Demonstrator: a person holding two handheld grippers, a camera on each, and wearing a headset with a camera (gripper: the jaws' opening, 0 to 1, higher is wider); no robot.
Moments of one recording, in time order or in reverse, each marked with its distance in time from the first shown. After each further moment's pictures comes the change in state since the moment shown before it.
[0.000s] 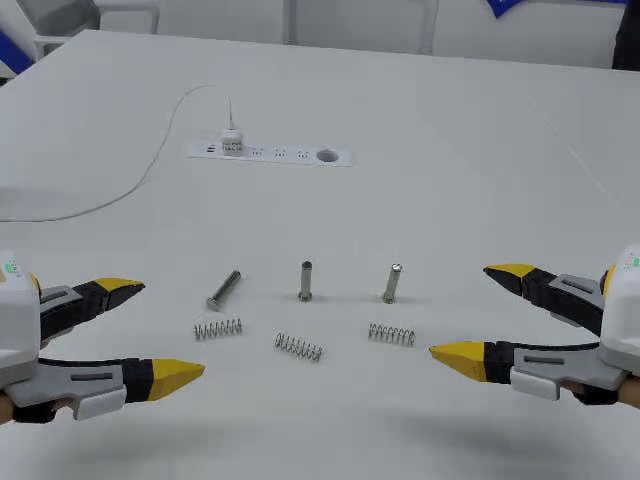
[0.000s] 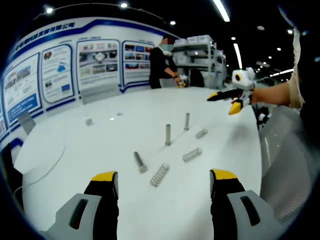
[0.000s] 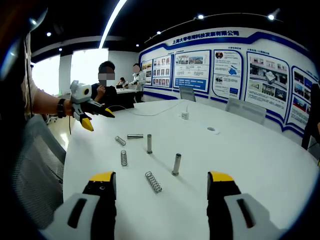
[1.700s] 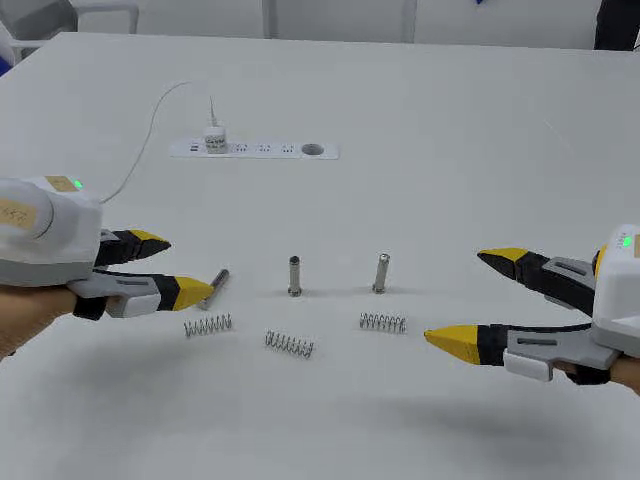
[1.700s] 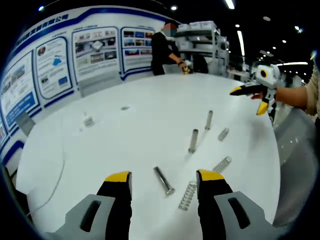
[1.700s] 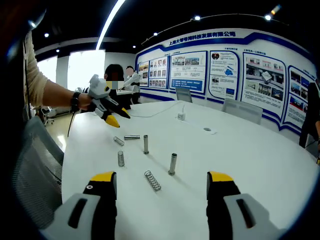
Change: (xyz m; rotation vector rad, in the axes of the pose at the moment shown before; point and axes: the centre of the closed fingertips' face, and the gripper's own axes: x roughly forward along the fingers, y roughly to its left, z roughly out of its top) left arm 0.063 0.052 0.022 0.022 0.143 0.011; right arm -0.005 -0.007 -0.002 0.011 -0.012 -0.031
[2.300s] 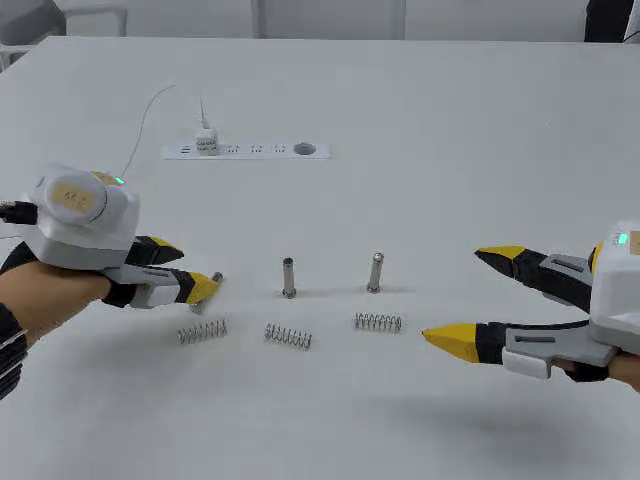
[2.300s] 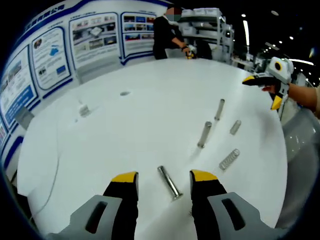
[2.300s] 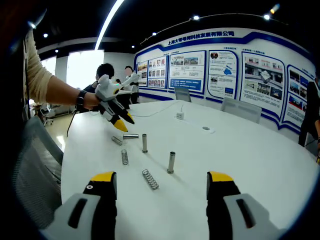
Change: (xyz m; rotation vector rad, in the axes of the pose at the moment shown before) left arm 0.031 0.007 -0.010 -0.010 0.145 0.016; right arm -0.002 -0.002 -0.002 0.006 0.002 -0.008
